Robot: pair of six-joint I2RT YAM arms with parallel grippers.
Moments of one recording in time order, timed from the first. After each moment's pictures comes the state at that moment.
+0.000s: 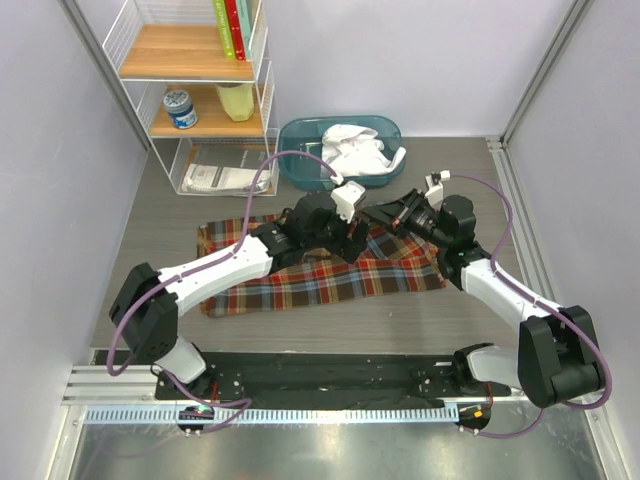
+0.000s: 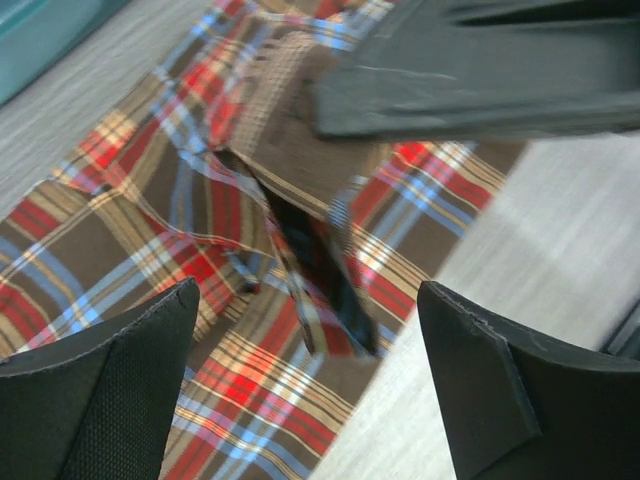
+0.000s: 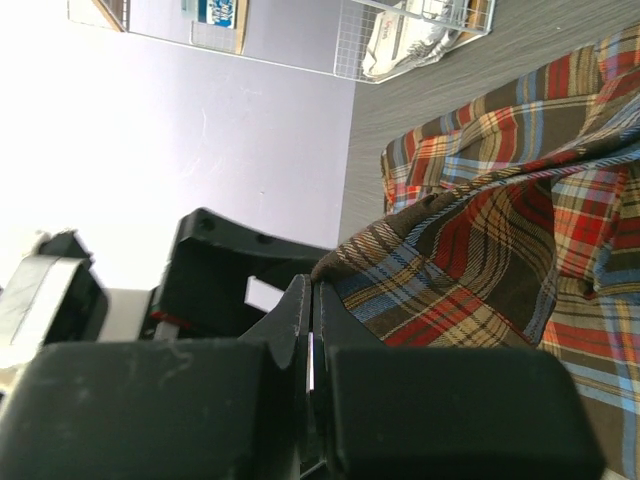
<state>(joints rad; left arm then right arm) -0.86 1.55 1.19 -0.15 0.02 -0.14 0.27 1.24 0.64 0.48 -0.55 1.23</state>
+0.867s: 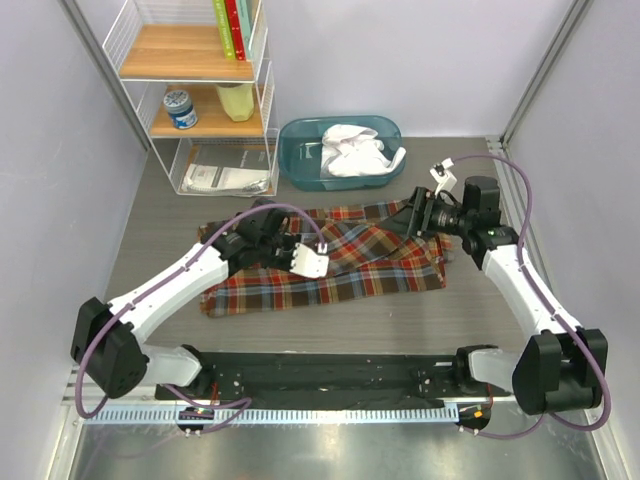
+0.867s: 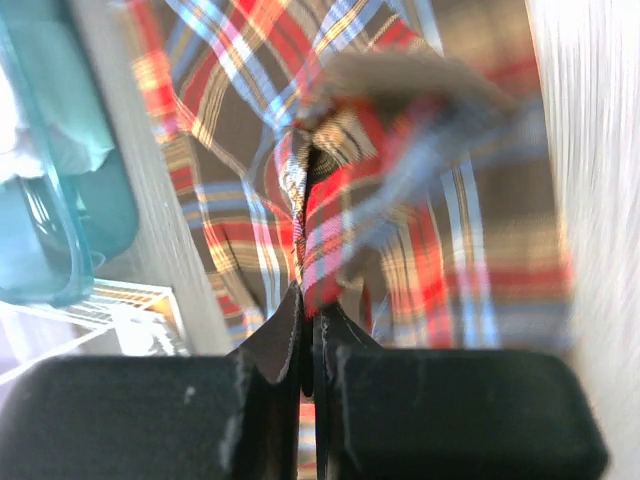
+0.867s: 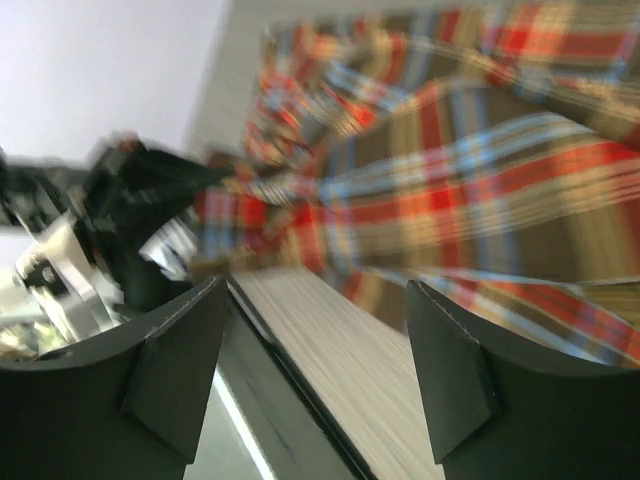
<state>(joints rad) -0.67 1.33 1.07 -0.64 0.24 1.13 0.09 1.19 0.87 -0.16 -0.85 0.52</state>
